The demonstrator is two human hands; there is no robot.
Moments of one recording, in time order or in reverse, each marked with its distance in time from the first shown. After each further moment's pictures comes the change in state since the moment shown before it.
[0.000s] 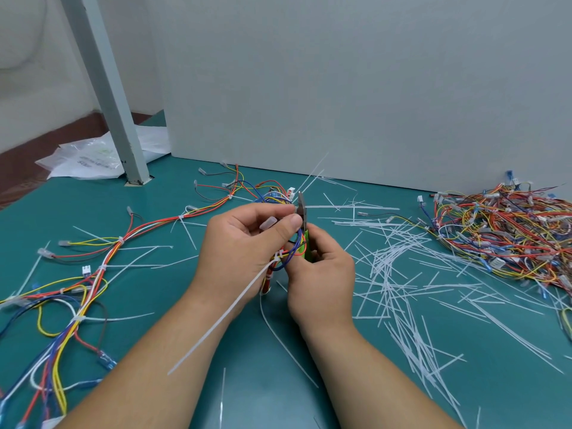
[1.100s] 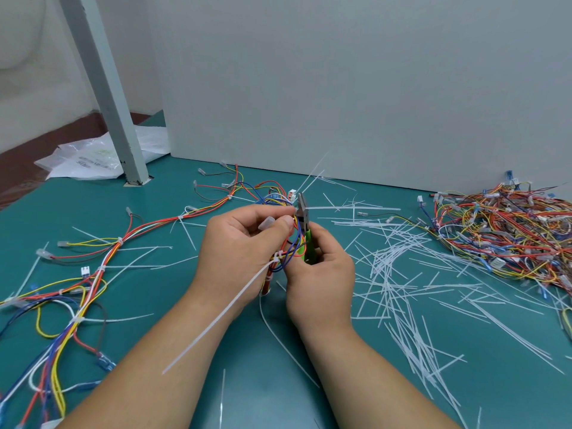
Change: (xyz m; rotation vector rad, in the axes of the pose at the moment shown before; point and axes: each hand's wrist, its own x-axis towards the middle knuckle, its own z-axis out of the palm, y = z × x) left_hand 0.001 -0.001 0.000 0.093 0.038 0.023; right_hand -0.001 0.002 0.001 -0.066 0.057 0.020
